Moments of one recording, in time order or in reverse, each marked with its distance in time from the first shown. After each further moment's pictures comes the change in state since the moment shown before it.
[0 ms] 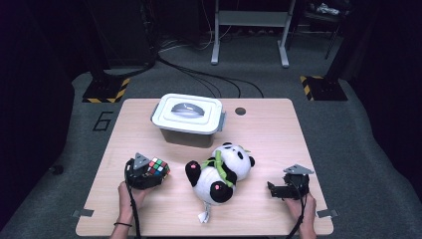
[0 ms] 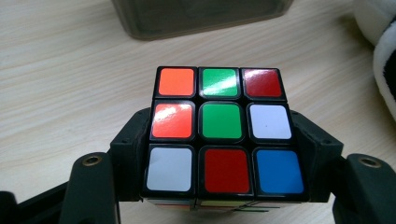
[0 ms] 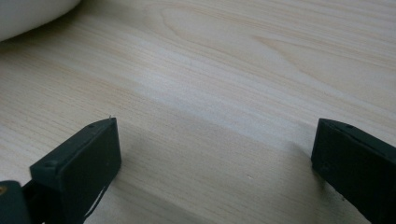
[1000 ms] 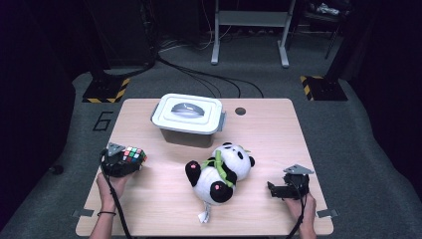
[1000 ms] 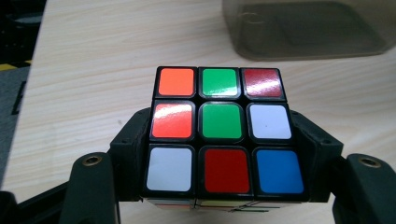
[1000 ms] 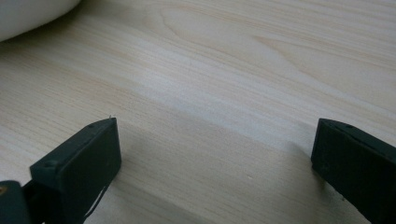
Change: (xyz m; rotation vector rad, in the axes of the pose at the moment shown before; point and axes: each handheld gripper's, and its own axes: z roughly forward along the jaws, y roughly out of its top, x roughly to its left) left arm 0.072 0.012 -0.017 -0.033 0.167 -0.129; right arm 0.000 0.000 0.000 0.003 0.000 -0.007
